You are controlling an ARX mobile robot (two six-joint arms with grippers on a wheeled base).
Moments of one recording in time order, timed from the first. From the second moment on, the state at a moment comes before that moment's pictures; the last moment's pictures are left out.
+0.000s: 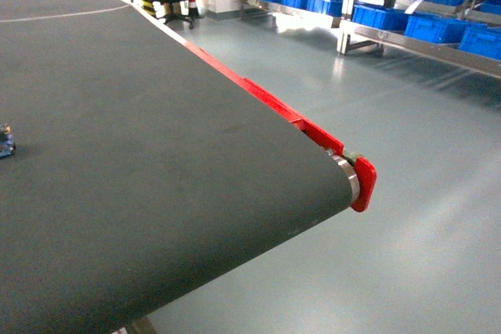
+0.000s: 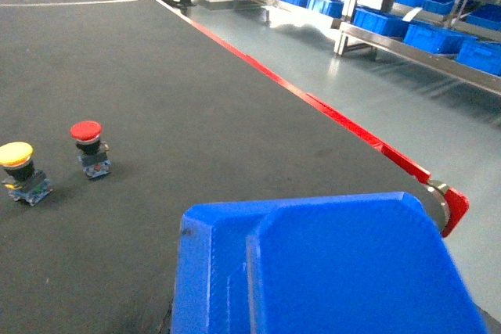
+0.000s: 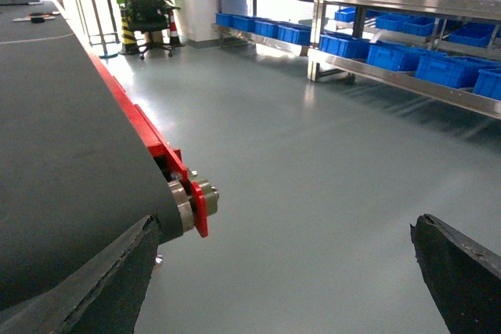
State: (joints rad) left arm -0.49 0.41 0.25 0.04 -0.46 -0.12; right arm 0.00 0.01 0.01 -0.01 0.00 0.00
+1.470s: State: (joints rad) left arm -0.49 0.41 0.25 0.04 -0.46 -0.12; right arm 0.00 0.01 0.01 0.00 0.00 0.00
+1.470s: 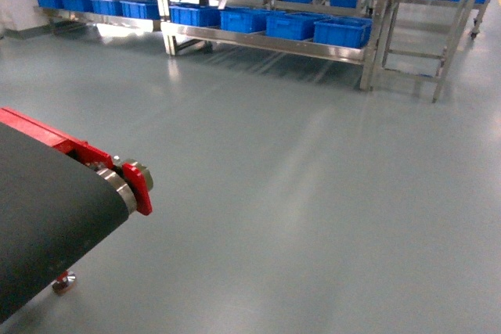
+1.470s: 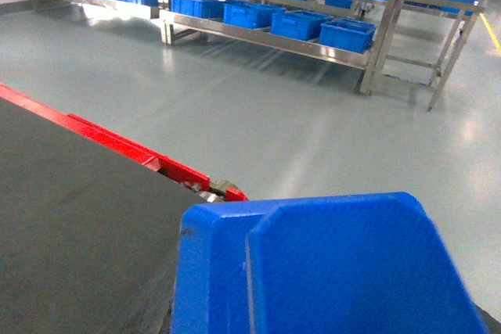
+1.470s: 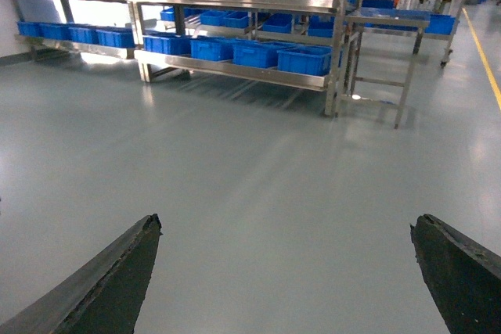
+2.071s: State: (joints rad) left arm -0.49 0.41 0.25 0.04 -0.46 -0.12; right arm 0.00 0.01 0.01 0.00 0.00 0.00
